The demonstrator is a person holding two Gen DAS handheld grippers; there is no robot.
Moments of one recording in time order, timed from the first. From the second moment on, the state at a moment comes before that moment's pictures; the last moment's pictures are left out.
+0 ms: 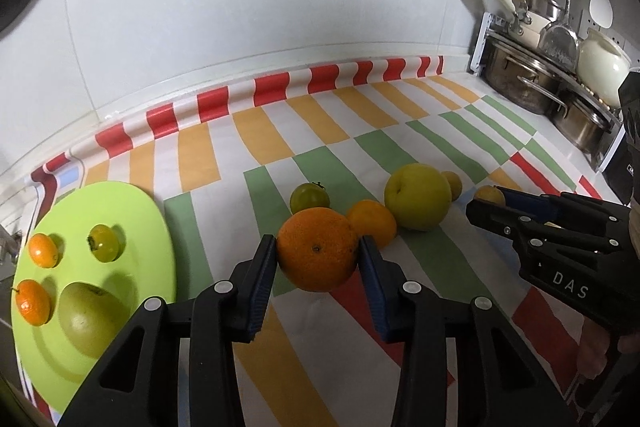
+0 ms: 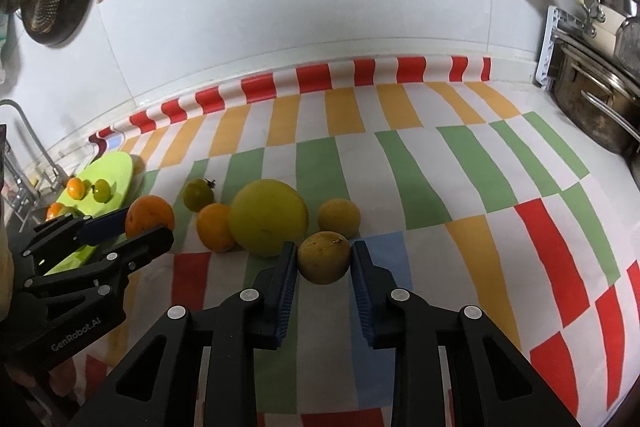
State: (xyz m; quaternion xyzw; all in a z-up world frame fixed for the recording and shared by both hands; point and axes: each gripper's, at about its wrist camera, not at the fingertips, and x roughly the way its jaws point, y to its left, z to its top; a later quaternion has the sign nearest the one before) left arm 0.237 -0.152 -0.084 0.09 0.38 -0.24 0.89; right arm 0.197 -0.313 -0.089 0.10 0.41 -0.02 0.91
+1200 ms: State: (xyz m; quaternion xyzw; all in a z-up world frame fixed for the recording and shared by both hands) left arm 0.132 -0.062 -0.012 0.04 0.31 -0.18 0.93; right arm 0.135 -0.227 -0.007 0.05 0.32 0.09 0.94
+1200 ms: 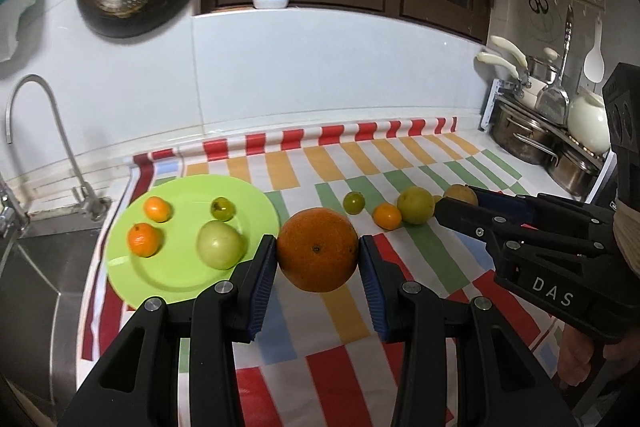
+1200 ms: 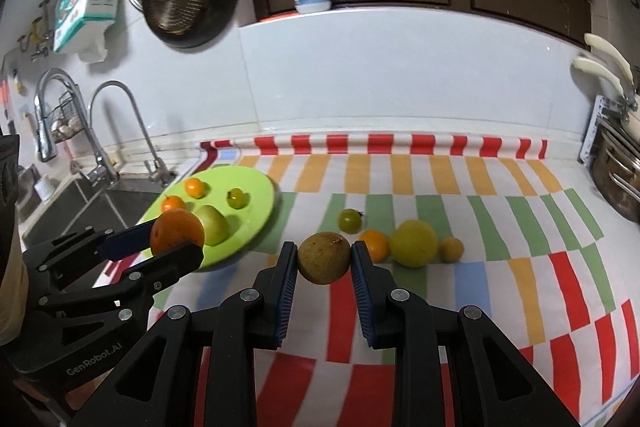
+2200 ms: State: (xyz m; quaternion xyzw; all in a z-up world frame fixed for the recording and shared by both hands) left arm 0.141 0.027 -0.005 0.01 0.29 -0.09 0.95; right arm 0.165 -0.136 0.018 0.01 0.29 0.18 0.94
